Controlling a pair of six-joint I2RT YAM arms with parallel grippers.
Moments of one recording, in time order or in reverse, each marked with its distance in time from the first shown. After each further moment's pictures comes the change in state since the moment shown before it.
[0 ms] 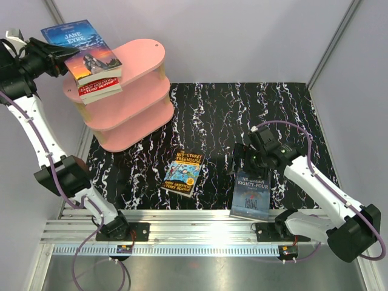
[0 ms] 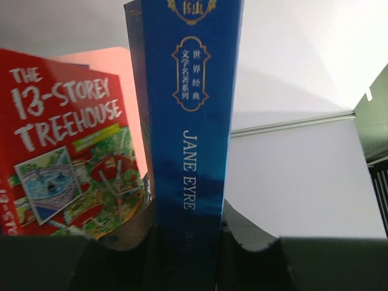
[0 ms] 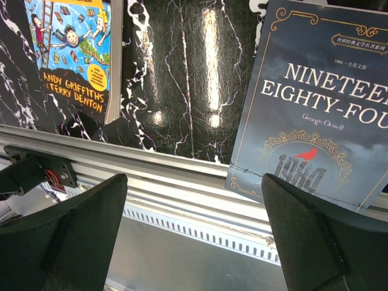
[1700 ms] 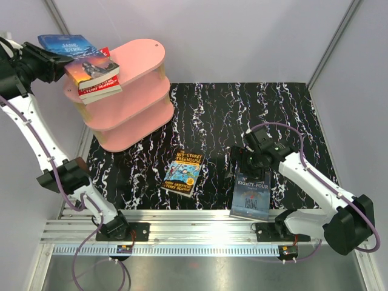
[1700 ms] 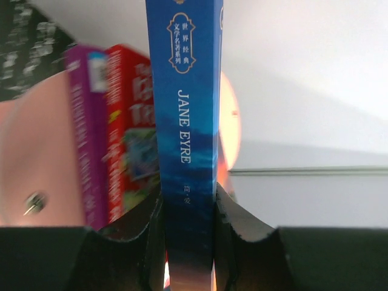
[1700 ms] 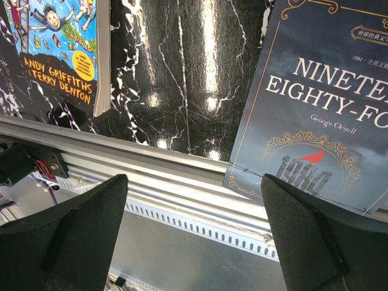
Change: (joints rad) left arm 0.005 0.035 0.260 -0.529 -0.329 0.376; right arm 0.000 0.070 -0.022 0.026 -0.052 -0.031
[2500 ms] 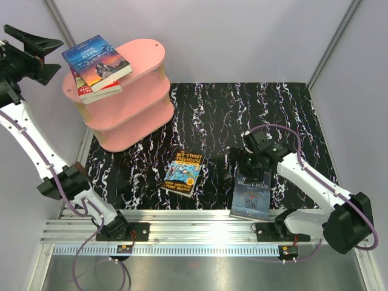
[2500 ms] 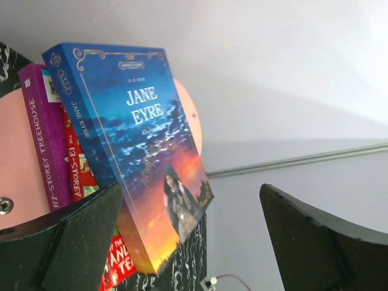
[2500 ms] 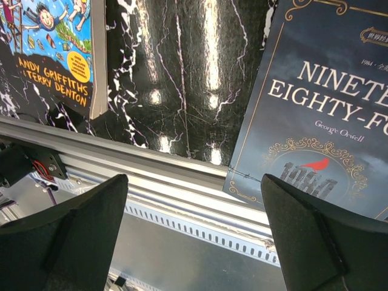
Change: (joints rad) left arm 0.066 -0.041 -0.020 0.153 0.158 -0.098; right arm 0.000 0.017 -0.035 0.045 -0.012 0.002
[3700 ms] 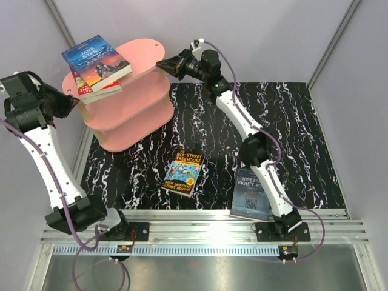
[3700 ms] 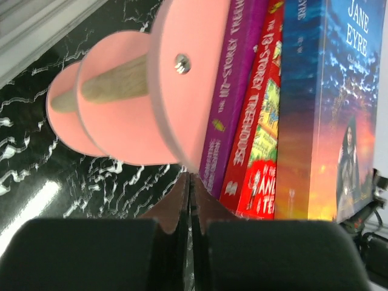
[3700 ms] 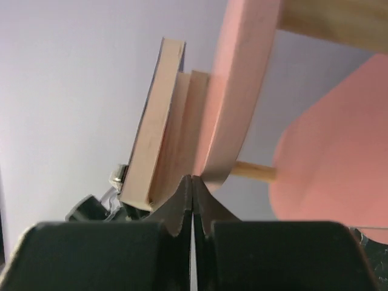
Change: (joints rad) left arm -0.121 -0.447 -0.662 -0.106 -0.593 0.155; right arm 0.005 1.381 1.855 0.907 -0.384 0.763
